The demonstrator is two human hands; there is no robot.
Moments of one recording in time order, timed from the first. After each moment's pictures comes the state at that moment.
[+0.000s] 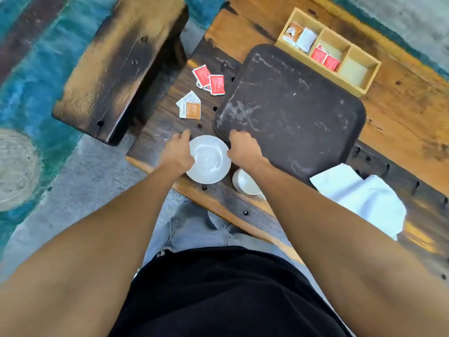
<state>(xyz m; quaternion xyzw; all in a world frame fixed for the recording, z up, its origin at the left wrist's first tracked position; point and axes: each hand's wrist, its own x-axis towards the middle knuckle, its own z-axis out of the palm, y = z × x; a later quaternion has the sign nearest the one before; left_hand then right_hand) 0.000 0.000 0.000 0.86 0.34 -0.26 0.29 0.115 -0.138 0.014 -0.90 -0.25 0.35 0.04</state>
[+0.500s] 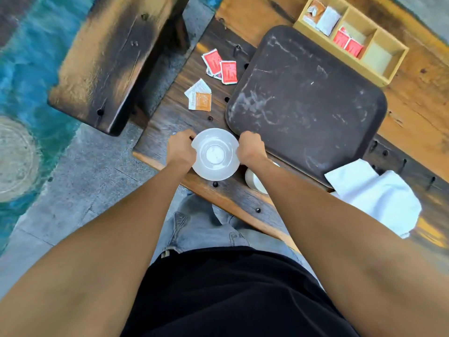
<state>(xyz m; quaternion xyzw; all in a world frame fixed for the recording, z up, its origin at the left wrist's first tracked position) -0.007 0.021 -0.031 0.81 0.43 -0.17 0.36 0.105 -0.121 -0.029 -0.91 -0.15 0.37 0.04</state>
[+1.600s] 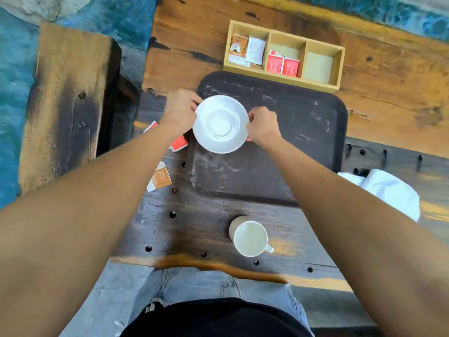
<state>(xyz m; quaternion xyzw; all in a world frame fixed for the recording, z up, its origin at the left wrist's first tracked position) 0.287 0.052 -0.020 0.90 0.17 -0.12 0.39 0.321 -0.154 -0.025 -0.93 0.07 0.28 0.24</state>
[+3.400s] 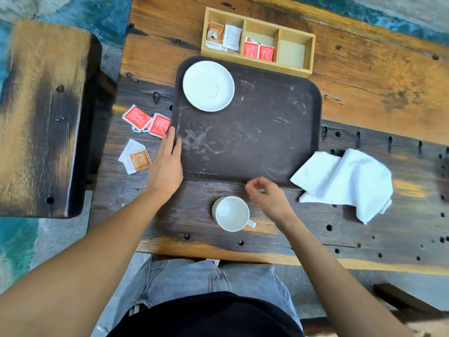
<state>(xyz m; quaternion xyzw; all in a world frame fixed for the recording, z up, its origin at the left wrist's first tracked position) 0.114 -0.001 -0.071 0.96 0.07 -0.16 0.22 0.112 -0.271 -0.004 -0.86 0.16 0.35 0.34</state>
